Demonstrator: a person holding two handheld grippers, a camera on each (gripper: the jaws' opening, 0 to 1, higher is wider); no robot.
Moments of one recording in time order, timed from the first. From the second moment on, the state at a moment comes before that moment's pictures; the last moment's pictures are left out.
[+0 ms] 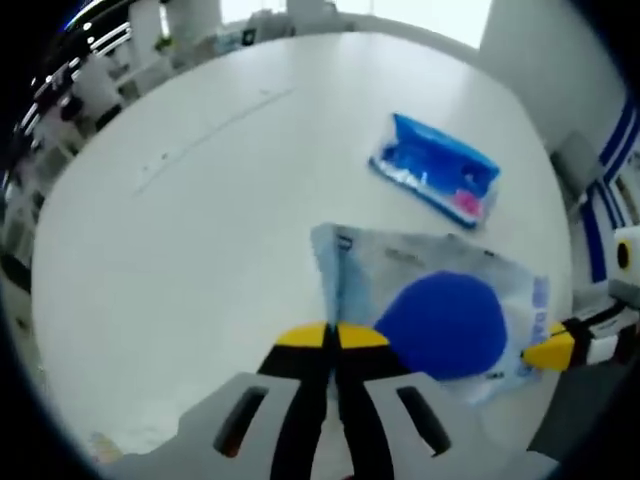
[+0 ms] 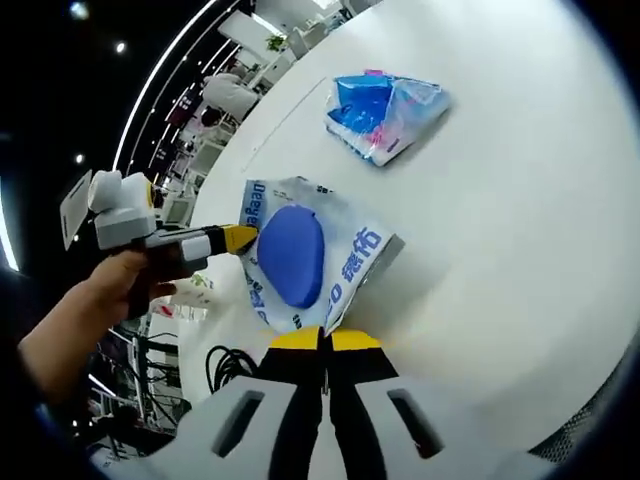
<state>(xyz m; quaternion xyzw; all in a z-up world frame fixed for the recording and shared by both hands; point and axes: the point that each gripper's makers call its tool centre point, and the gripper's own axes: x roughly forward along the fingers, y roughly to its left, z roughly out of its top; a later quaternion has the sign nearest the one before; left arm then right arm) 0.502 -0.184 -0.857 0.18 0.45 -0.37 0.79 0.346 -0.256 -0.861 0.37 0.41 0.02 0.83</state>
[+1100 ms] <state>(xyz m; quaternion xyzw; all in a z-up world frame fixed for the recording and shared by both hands) 0.495 -0.163 -0.825 0.07 0.43 -0.32 0.84 0.375 -0.287 -0.836 0.26 0.40 0.08 0.88</state>
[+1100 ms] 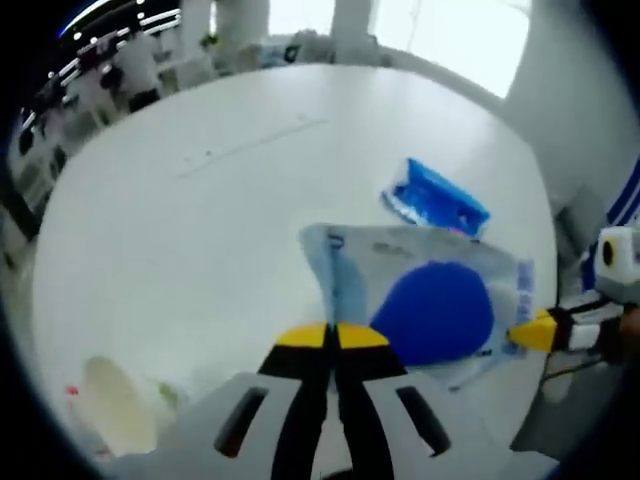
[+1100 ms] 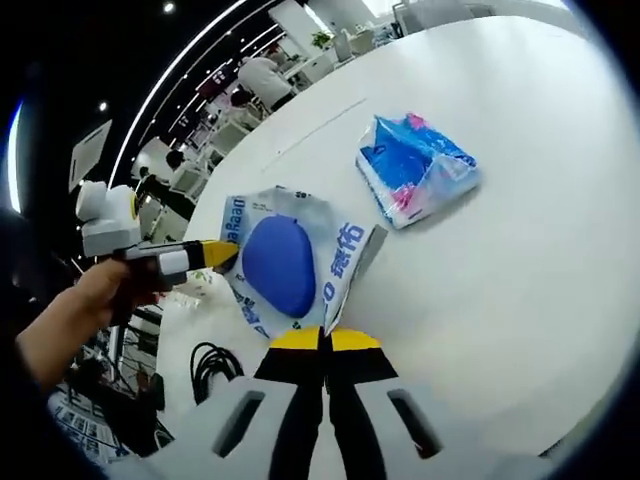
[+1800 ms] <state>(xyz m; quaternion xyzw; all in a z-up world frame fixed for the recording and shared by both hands) 0.481 -0.118 -0.836 -0.04 0.42 -0.23 0.88 0.429 -0.283 -0.831 0.13 0.40 0.18 0.89</state>
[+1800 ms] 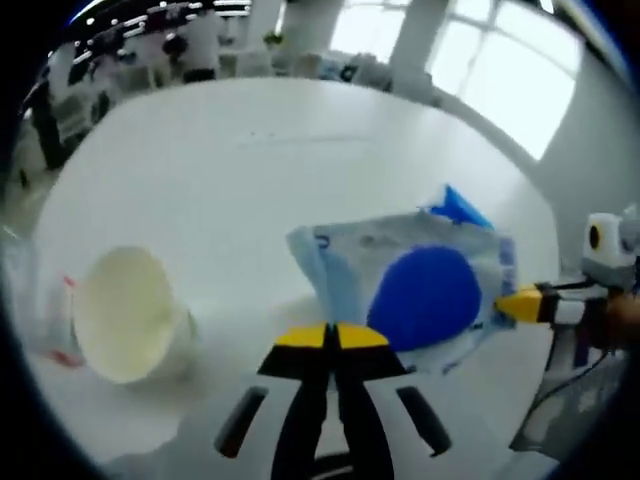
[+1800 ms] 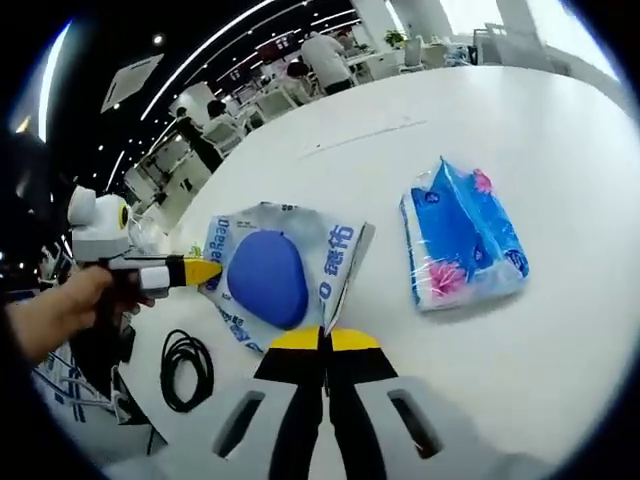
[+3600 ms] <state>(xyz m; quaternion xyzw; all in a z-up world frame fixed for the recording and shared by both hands) 0.482 -0.081 -0.846 -0.09 0.37 -0.15 0.91 0.504 -0.260 -0.857 0.11 0.39 0.19 0.90</state>
